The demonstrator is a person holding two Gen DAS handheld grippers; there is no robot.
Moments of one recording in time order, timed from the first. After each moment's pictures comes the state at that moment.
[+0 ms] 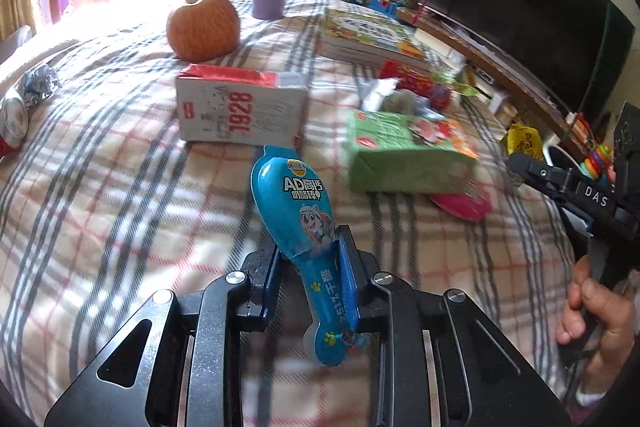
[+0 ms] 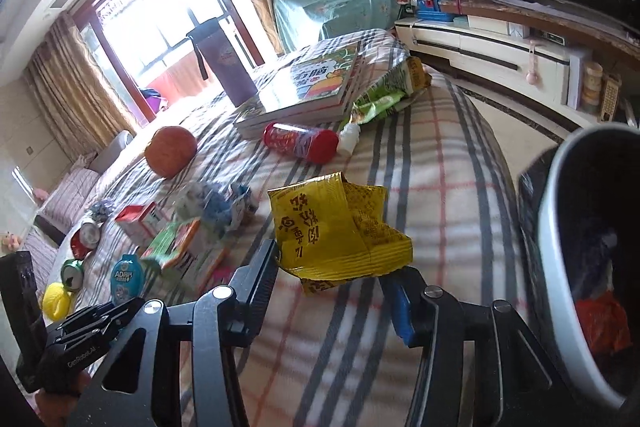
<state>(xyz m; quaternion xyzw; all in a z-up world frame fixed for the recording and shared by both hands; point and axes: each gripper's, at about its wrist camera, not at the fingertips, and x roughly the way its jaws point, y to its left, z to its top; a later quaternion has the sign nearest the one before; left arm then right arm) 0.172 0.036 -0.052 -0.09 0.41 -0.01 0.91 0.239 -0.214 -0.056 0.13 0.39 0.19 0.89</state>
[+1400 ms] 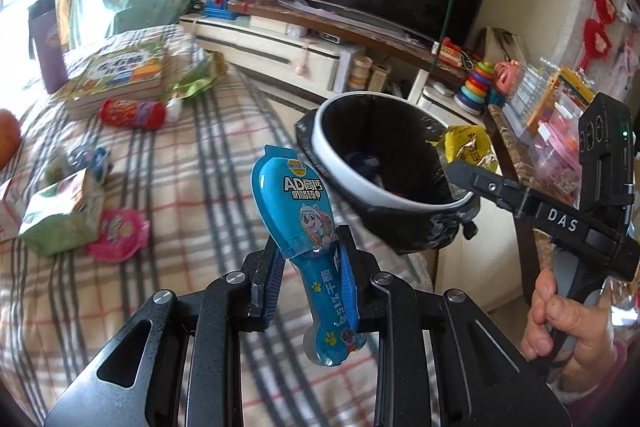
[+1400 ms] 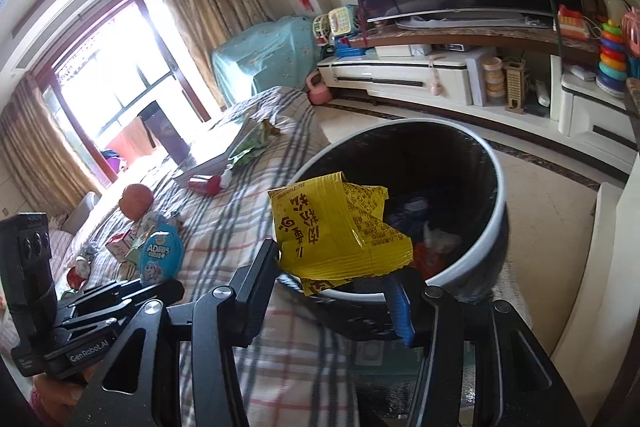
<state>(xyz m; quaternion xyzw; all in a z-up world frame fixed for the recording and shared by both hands) 0.172 -0.180 -0.006 0.00 0.39 -0.24 0.89 0.149 -0.376 -0.025 0.19 0.34 0.07 0.92</state>
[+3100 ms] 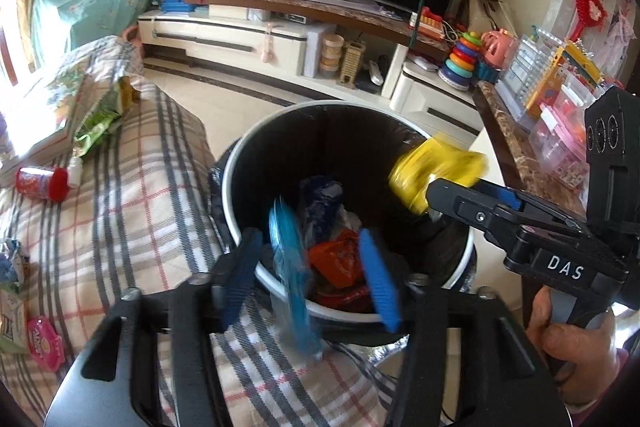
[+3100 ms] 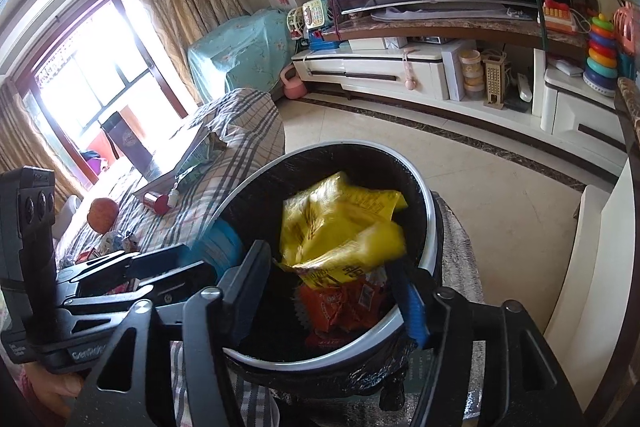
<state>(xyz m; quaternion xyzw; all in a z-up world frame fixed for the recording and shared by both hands) 0.237 -0.277 -0.010 0.05 0.42 -0.27 0.86 0.186 -0.430 -0.033 0.18 0.37 0.04 0.91</state>
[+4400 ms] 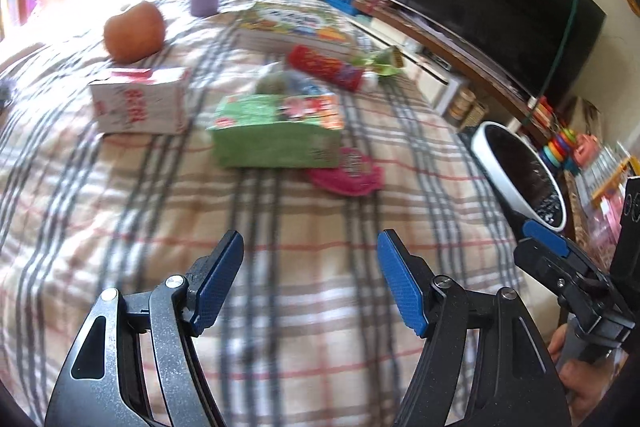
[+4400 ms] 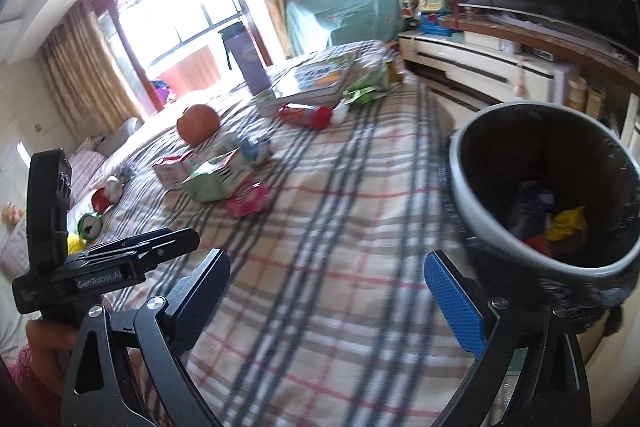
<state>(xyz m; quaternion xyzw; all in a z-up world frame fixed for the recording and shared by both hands) 0.159 -0.023 -0.038 -0.10 0.42 -0.07 0.90 0.155 -0.239 -0.038 0.09 0.38 0.20 0.90</state>
